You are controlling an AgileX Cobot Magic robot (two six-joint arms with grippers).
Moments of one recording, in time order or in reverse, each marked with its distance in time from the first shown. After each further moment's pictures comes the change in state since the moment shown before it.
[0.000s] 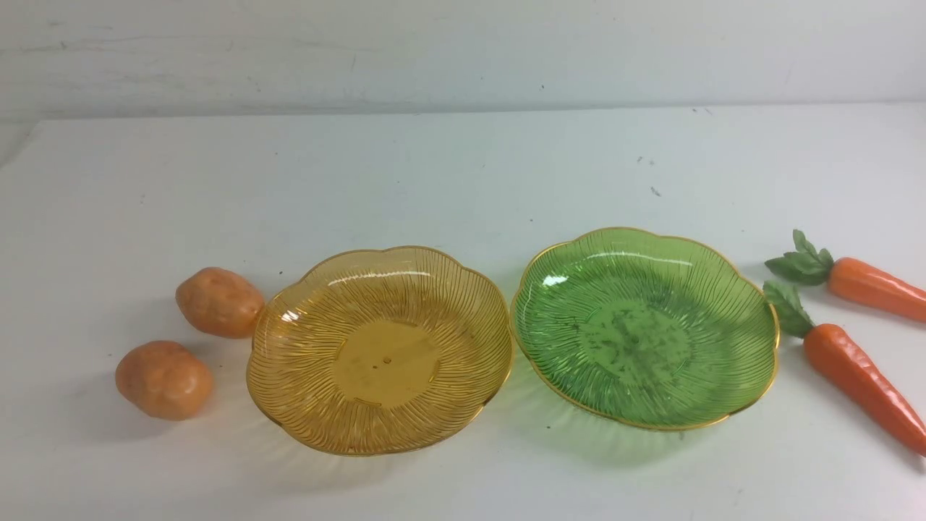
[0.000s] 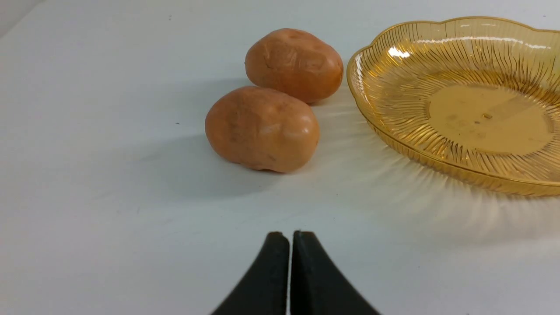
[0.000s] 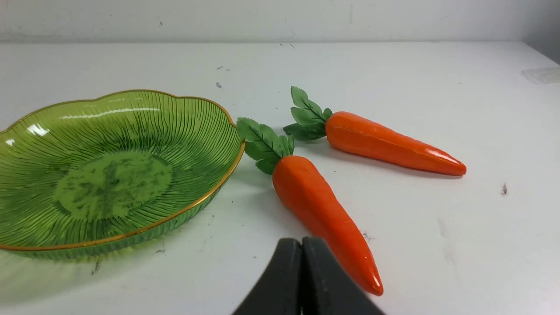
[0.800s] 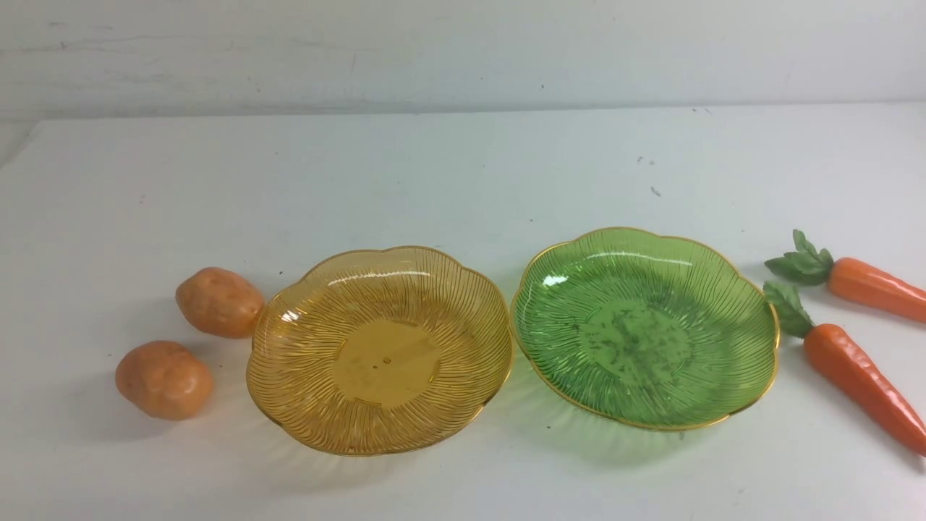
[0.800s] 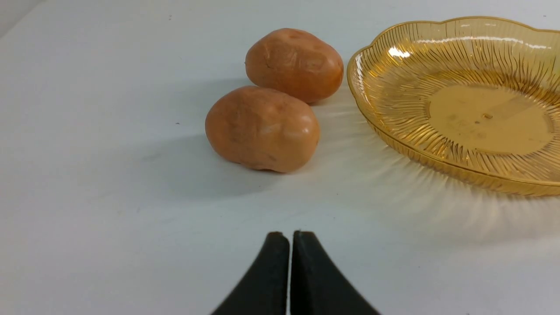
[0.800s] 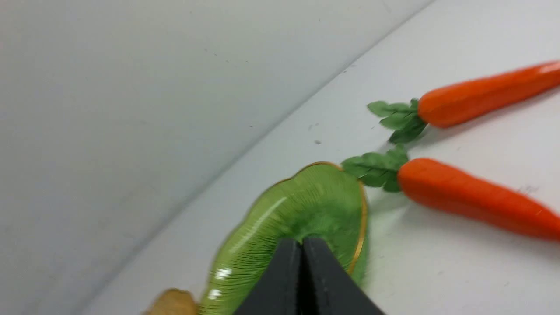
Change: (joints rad) right arm 0.000 0.000 0.000 0.444 -0.108 0.362; left arm 0.000 0.000 0.000 0.000 0.000 0.000
